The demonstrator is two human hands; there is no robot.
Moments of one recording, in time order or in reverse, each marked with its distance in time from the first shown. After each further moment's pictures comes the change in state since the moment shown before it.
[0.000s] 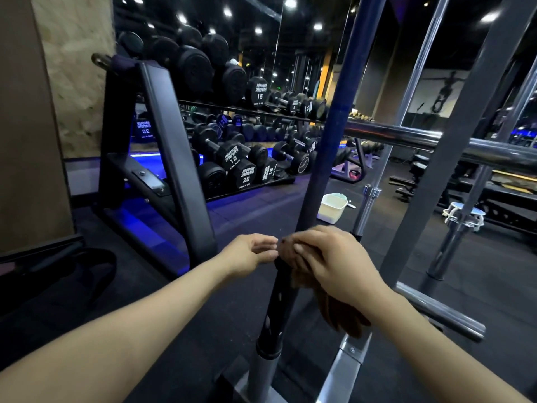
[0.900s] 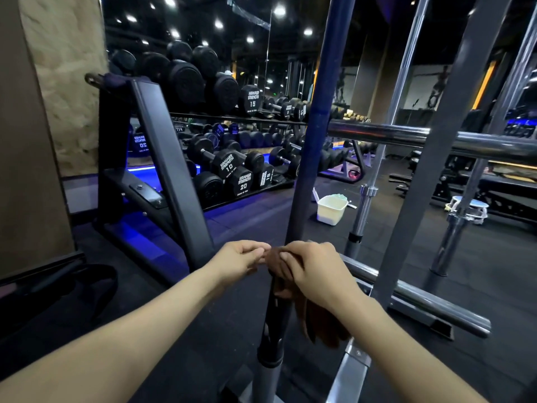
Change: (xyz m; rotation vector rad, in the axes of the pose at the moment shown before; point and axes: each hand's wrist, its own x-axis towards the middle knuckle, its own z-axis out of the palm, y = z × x) left_hand 0.002 -0.001 0.008 -0.211 0.079 -0.046; right_hand 0.001 0.004 0.025 0.007 -0.034 0.184
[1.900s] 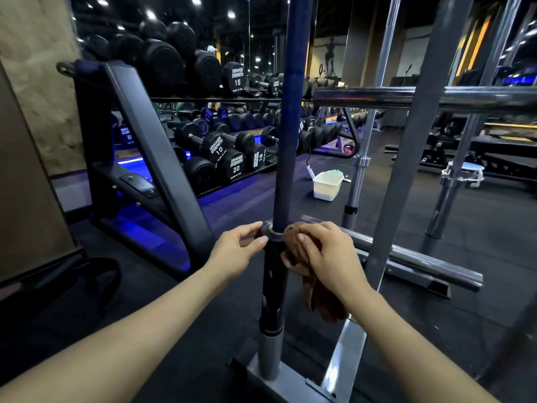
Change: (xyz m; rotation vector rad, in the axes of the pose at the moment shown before) left_hand -0.011 -0.021 0.016 0.219 0.142 0.099; right_hand -0.035 0.041 0.024 0.228 0.202 0.191
